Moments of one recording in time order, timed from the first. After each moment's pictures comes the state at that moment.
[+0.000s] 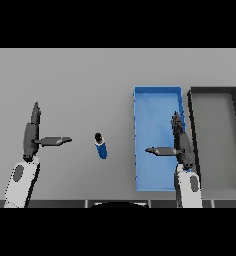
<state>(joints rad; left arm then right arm) -0.11 0.43 -0.16 -1.48 0.24 0.26 0.01 0.00 0.00 0.00 -1.57 0.00 0.00 0.00</state>
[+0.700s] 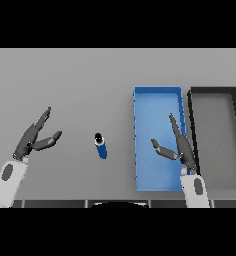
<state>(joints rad) -0.12 0.62 -0.24 -1.45 0.23 -0.09 -0.14 0.04 -0.16 0.11 -1.65 0.21 0.04 -0.06</state>
